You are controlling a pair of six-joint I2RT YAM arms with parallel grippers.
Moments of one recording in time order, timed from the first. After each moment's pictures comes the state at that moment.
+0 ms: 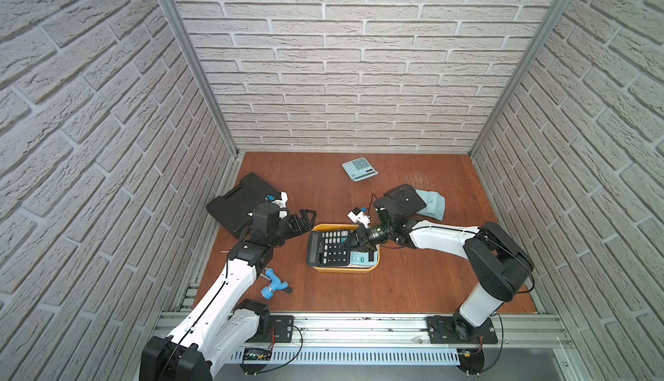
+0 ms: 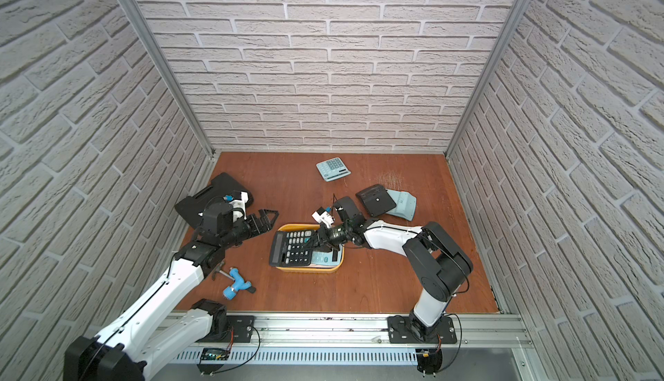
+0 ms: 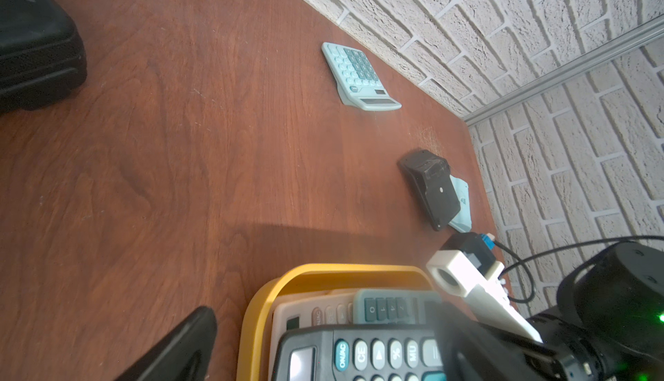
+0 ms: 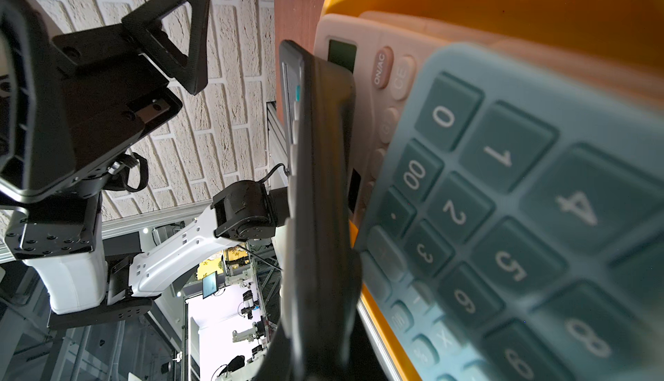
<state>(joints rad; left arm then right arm) -0.18 0.91 0.57 -0.24 0.27 -0.65 0.60 1.70 0.88 0.04 -0.95 0.89</state>
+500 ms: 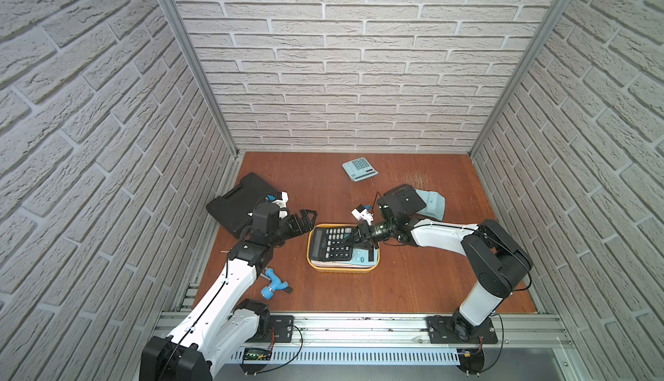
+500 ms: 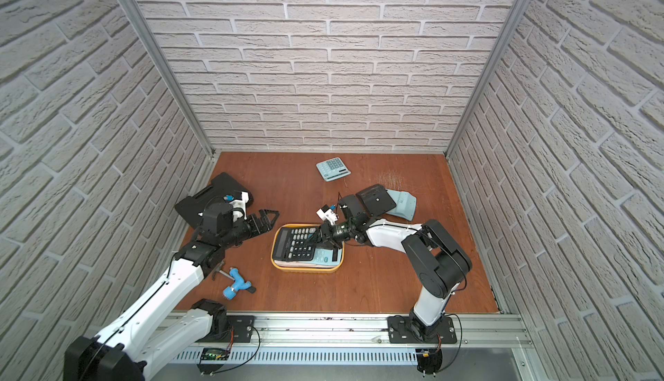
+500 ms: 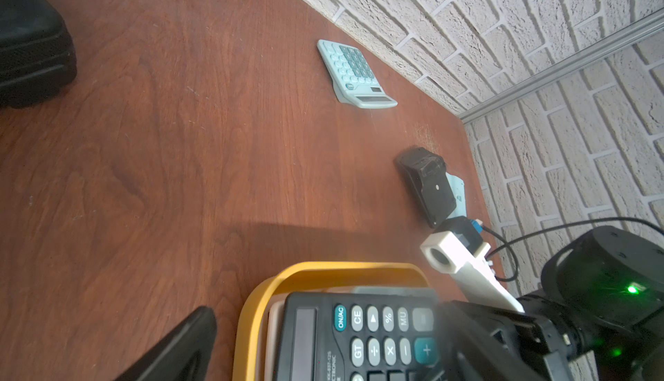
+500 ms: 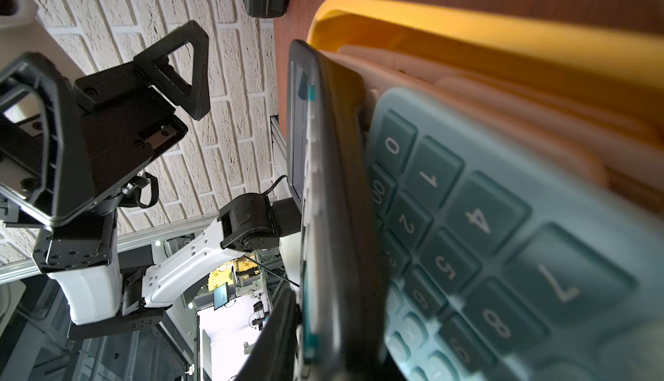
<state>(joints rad) -0.18 0.91 0.57 -0.23 0.29 -0.65 0.57 1.72 0.87 0.05 -0.96 0.89</state>
